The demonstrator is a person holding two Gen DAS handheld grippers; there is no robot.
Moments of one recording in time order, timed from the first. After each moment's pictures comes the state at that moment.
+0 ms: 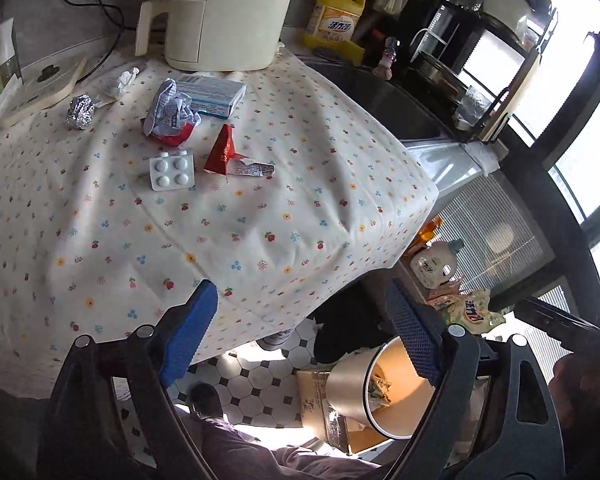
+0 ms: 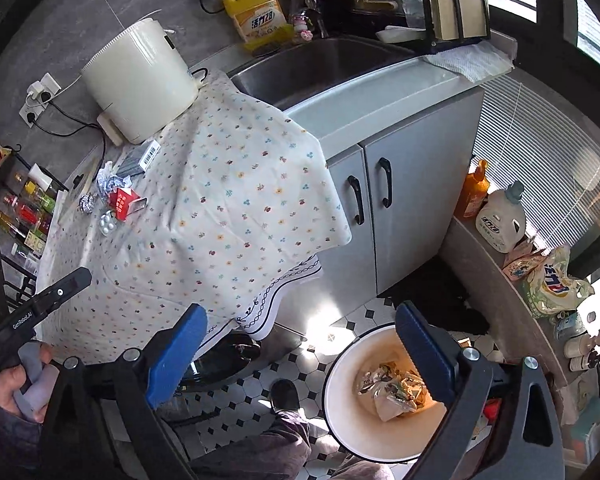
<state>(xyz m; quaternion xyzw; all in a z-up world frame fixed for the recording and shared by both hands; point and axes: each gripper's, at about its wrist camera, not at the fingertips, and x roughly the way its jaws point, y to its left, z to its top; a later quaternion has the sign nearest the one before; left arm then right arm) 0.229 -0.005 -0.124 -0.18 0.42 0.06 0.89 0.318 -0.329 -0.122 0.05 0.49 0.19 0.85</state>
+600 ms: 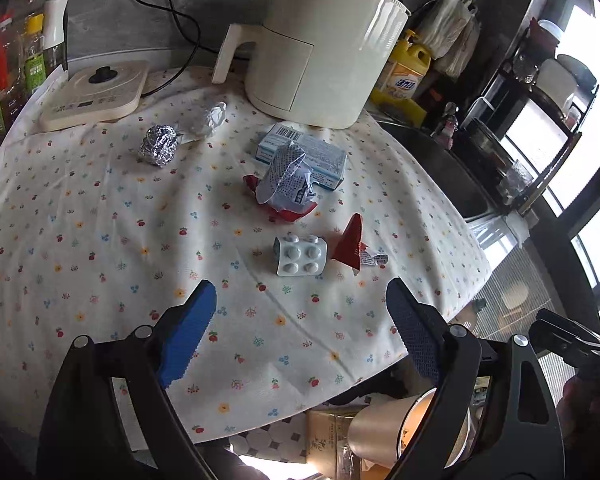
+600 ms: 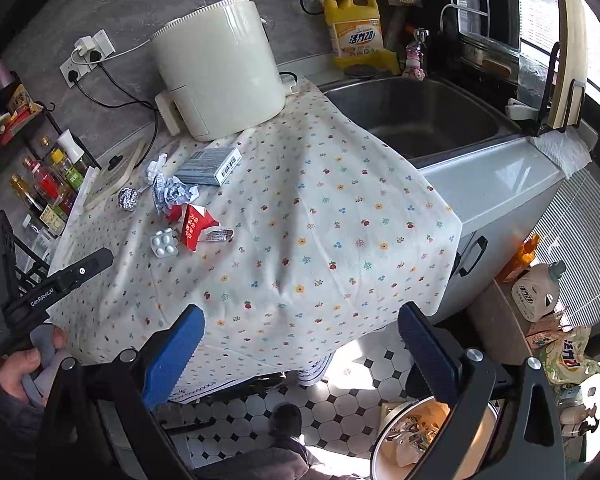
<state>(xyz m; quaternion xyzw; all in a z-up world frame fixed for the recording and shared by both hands) 0.239 0.105 -0.123 -0.22 0.37 0.11 0.90 0.342 -0.188 -0.090 -0.01 0.45 0.25 0.86</state>
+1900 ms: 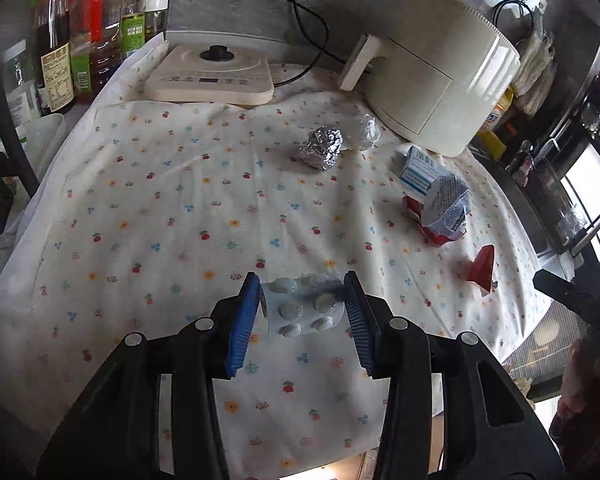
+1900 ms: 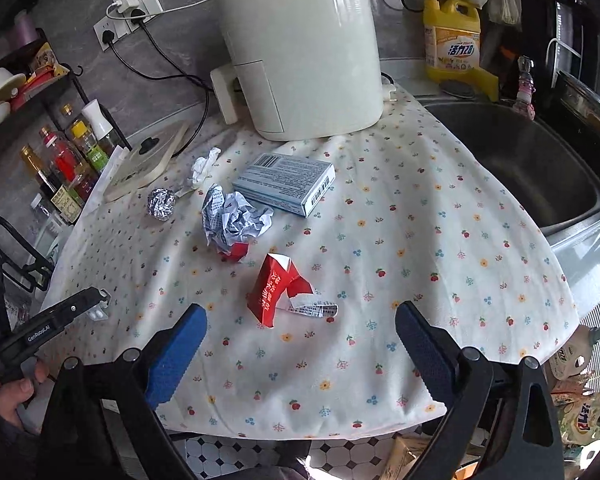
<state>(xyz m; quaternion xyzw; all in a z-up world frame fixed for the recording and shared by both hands) 0.174 0.219 -0.145 -0.25 0.37 0.22 0.87 0.391 -0.043 -0.115 -0.05 0.44 0.33 0.83</state>
